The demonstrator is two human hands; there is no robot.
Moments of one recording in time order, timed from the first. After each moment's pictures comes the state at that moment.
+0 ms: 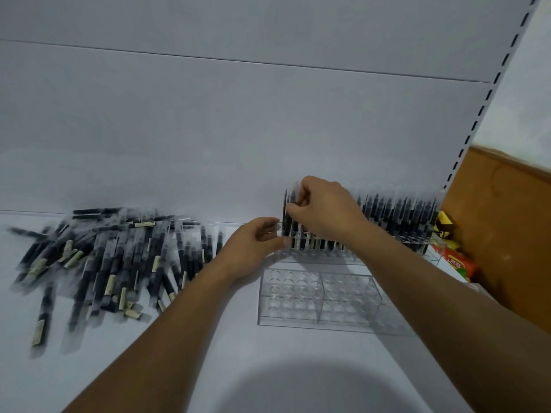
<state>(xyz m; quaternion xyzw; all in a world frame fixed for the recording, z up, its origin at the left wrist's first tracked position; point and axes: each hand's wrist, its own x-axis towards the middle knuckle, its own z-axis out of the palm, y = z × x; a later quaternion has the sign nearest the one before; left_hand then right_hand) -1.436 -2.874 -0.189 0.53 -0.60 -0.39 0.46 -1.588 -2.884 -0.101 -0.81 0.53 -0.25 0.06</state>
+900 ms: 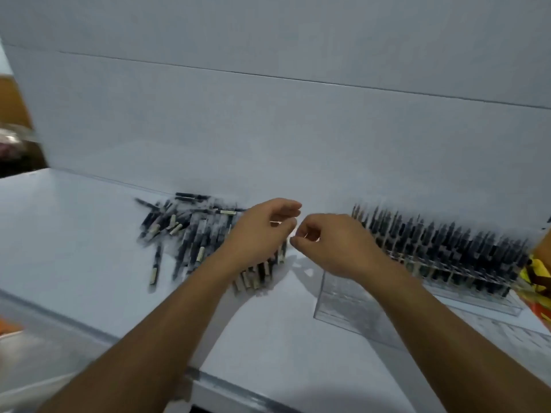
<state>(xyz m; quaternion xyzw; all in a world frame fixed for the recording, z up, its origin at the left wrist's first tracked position) -1.383 -2.795 -0.138 0.59 -0.61 -0.20 0.50 -1.535 -2.822 -0.101 -0.88 0.44 -0.14 0.08</state>
